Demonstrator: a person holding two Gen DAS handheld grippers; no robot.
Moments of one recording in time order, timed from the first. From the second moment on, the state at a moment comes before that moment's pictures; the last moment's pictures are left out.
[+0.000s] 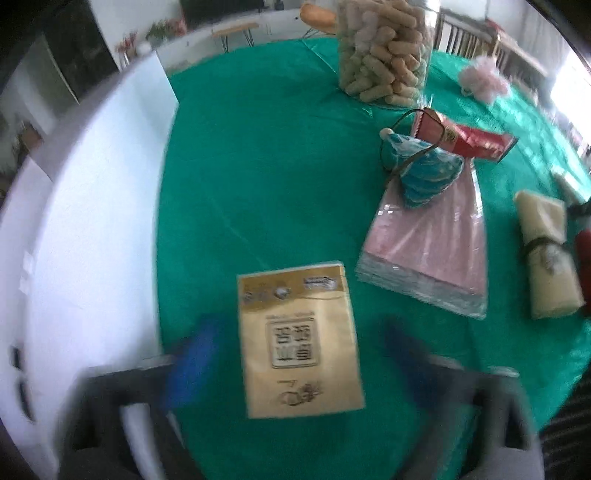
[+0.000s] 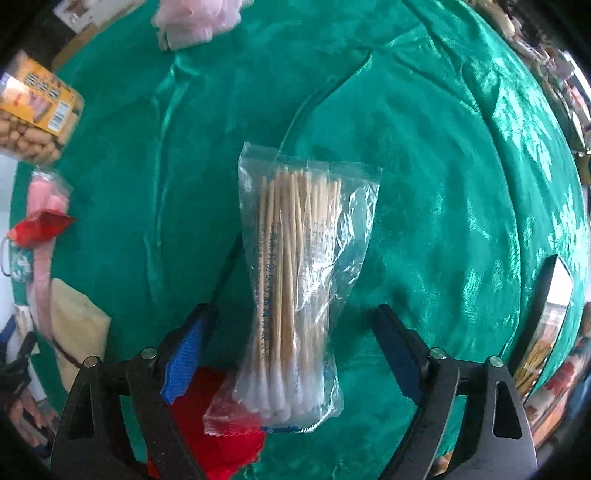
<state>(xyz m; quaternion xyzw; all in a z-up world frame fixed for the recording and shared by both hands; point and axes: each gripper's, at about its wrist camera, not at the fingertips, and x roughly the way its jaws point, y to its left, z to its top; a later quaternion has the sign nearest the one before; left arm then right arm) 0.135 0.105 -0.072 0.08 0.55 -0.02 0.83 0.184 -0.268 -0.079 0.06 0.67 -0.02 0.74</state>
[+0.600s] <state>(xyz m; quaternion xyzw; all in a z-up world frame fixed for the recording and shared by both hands) 0.124 0.145 0.056 -0.03 0.46 -0.08 0.89 0.154 -0.178 0.052 0.06 0.57 0.07 0.82</state>
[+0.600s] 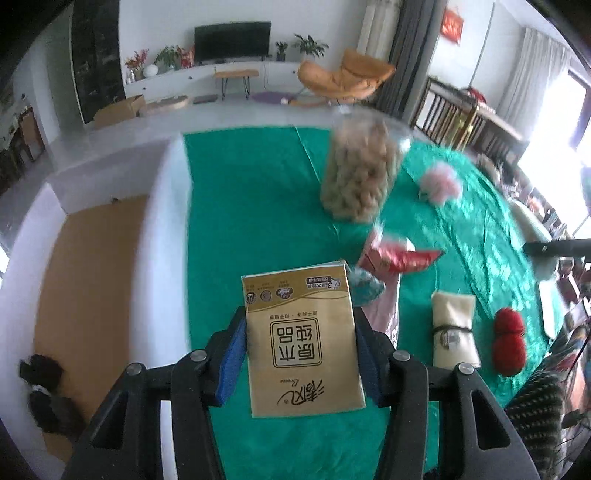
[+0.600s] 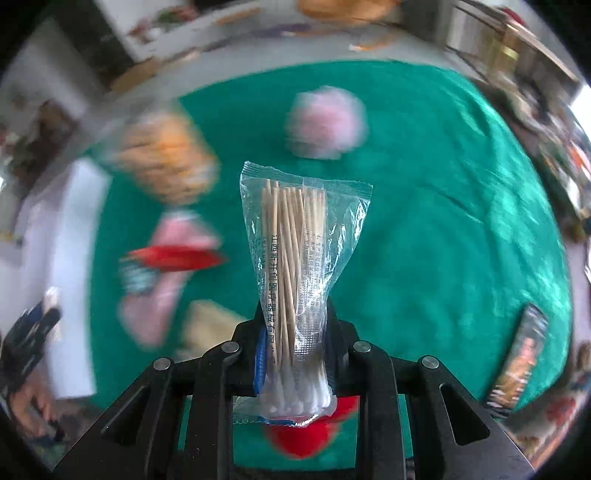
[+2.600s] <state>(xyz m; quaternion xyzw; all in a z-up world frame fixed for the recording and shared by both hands) 0.071 0.106 -0.068 -0.05 0.51 -0.08 0.86 0.107 -0.143 -0.068 -0.03 0.49 0.03 0.87</state>
